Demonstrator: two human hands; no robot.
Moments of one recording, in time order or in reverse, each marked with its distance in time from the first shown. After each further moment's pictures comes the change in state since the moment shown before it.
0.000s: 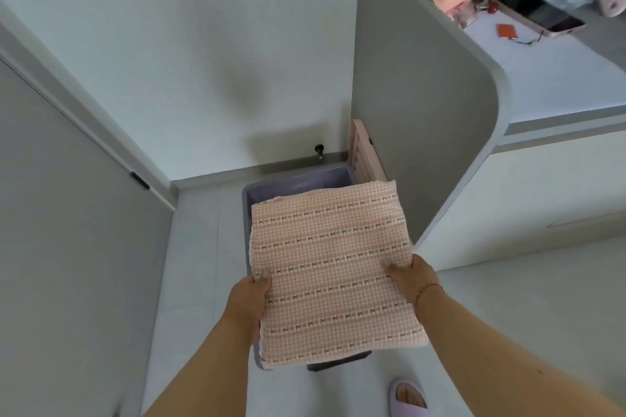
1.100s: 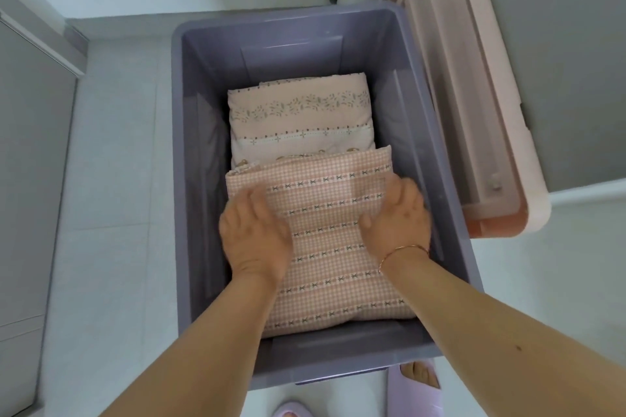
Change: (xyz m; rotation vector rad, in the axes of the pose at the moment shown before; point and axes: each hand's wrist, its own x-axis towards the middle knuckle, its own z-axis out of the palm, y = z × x) left_hand 0.261 -0.168 0.080 1.150 0.464 0.592; right_hand 0.245 0.127 0.175 -0.905 0.231 -0.388
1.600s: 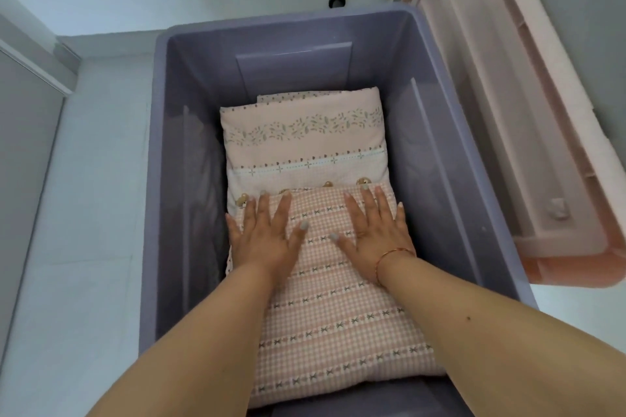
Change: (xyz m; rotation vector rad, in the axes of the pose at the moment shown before) left_hand 0.068 -0.022 0.083 0.112 -0.518 0.076; right_hand 0.071 0.006 0.084 -0.259 -0.399 -0.291
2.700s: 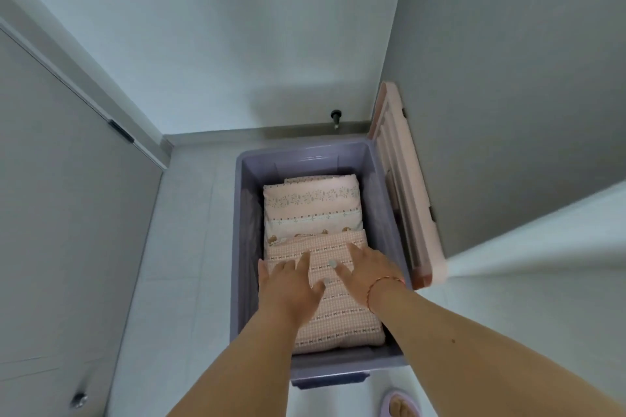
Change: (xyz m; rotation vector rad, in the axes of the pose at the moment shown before) left_hand -0.204 0.077 -0.186 0.040 -0.076 0.007; right_hand -0.188 -0.027 -0.181 0.206 -0.091 0.045
